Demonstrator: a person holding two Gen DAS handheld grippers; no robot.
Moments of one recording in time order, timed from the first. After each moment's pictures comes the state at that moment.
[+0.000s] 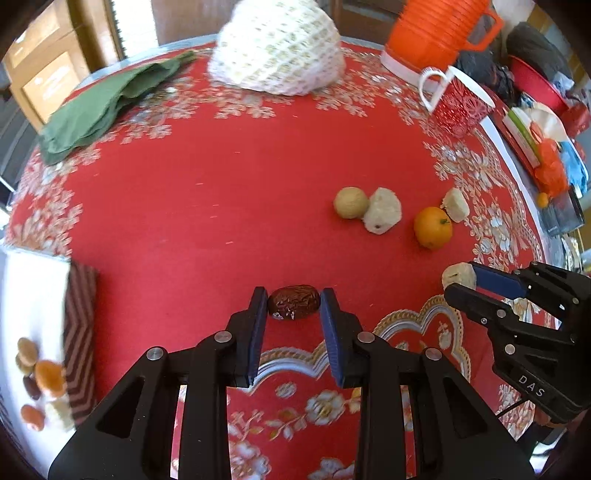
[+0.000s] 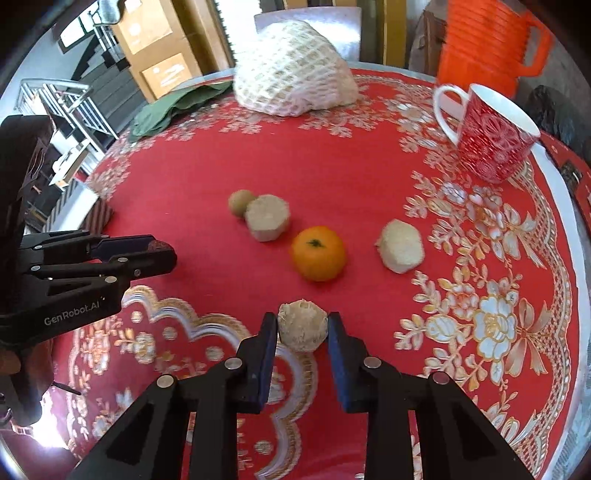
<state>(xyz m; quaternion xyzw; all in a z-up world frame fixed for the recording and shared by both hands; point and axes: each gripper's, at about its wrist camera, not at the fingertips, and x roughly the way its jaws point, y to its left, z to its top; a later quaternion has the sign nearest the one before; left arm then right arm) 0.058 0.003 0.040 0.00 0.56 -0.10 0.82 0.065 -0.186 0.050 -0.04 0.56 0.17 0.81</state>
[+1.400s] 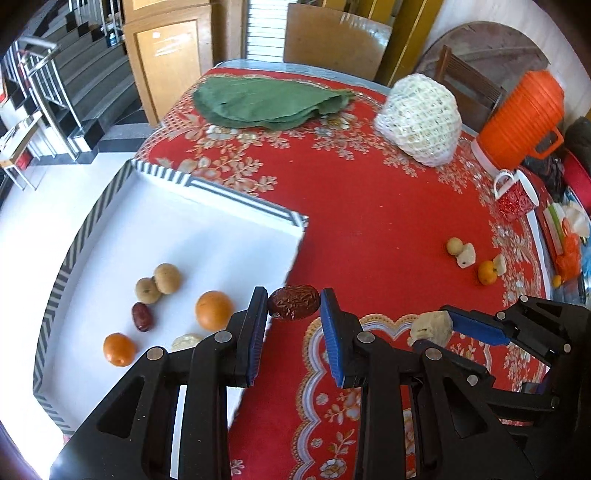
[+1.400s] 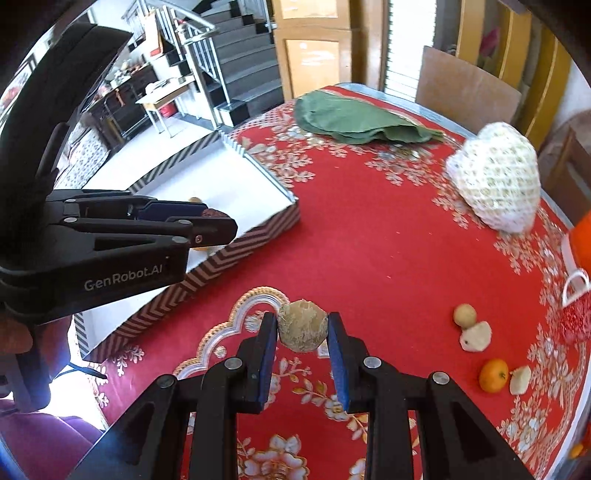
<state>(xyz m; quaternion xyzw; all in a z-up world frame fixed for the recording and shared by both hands) -0.006 0.153 0.095 -0.10 0.53 0.04 0.84 0.029 0.000 0.104 -0.17 0.52 0.35 0.76</state>
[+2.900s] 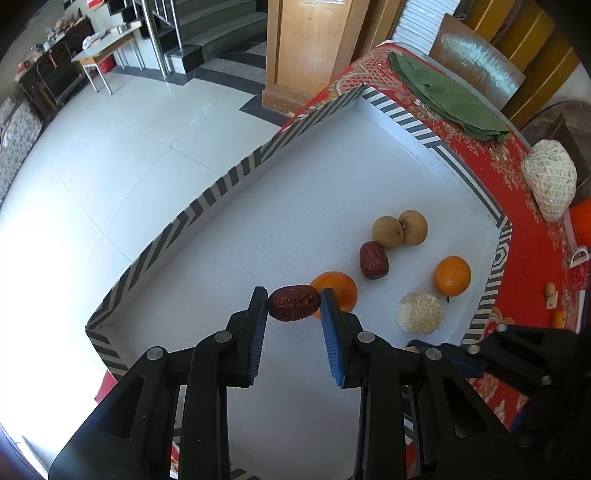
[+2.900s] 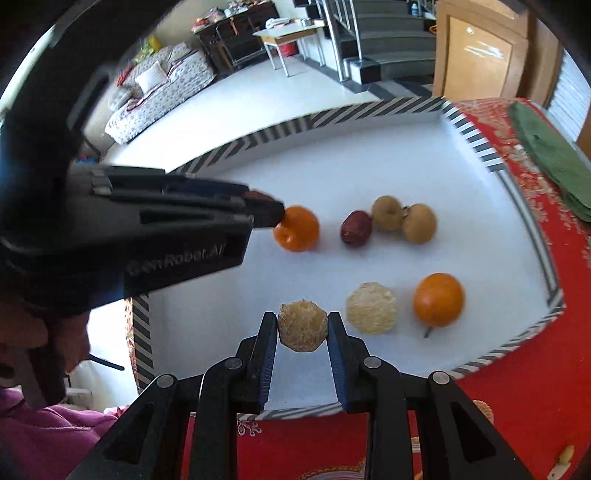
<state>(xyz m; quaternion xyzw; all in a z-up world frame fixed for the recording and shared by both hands) -0.087 0.308 0.048 -0.21 0.56 0.19 0.78 -0.023 0.184 0.041 -0.25 0.54 0.53 0.61</state>
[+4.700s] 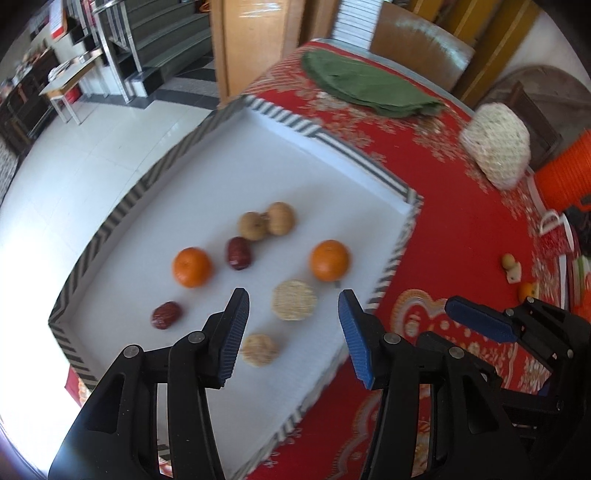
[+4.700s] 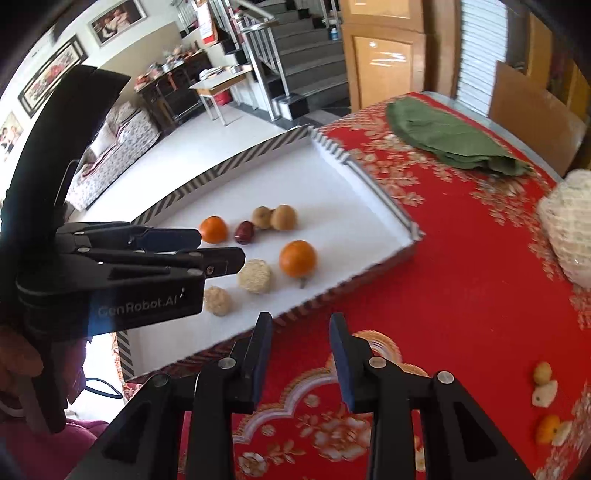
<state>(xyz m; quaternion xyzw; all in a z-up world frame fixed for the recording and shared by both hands) -0.054 0.215 0.079 -0.17 0.55 0.13 0.81 0.015 0.075 0.091 -0.16 0.52 0.44 0.72</state>
